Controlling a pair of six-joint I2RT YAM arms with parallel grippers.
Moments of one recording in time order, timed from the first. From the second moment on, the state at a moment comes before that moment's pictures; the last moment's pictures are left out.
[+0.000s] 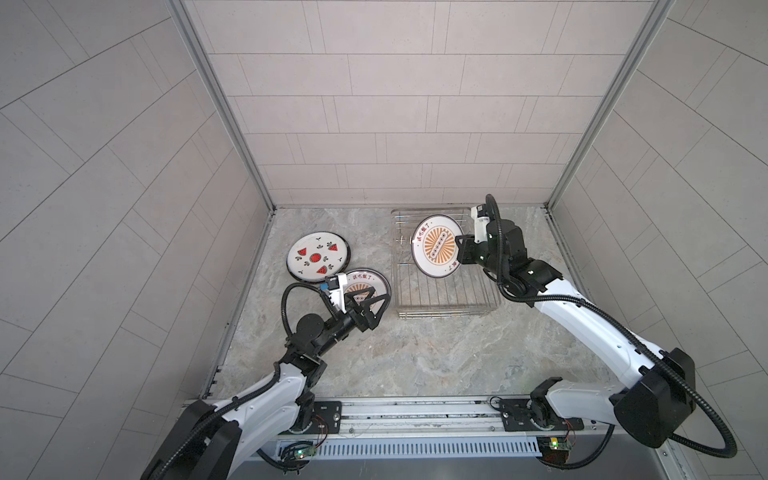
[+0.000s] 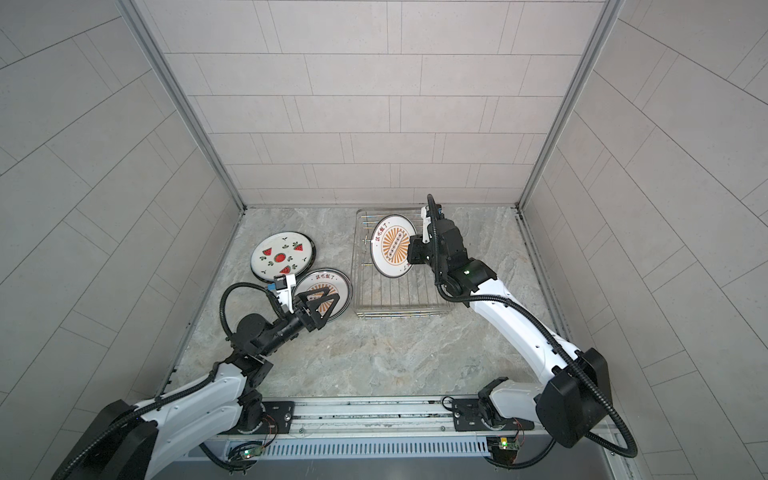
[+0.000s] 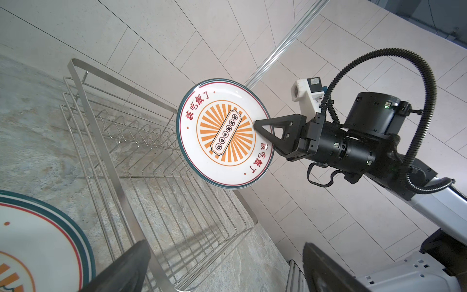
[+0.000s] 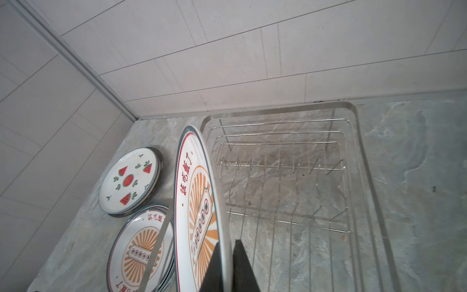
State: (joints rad) left arm -0.48 0.91 0.09 0.93 0.37 -0.79; right arm 0.46 1.27 1.10 -0.26 -0.01 0.43
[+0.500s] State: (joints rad) left arm -0.49 0.89 0.08 0.91 0.34 -0.86; right arm 0.55 1.36 1.08 -0.13 -0.24 0.49
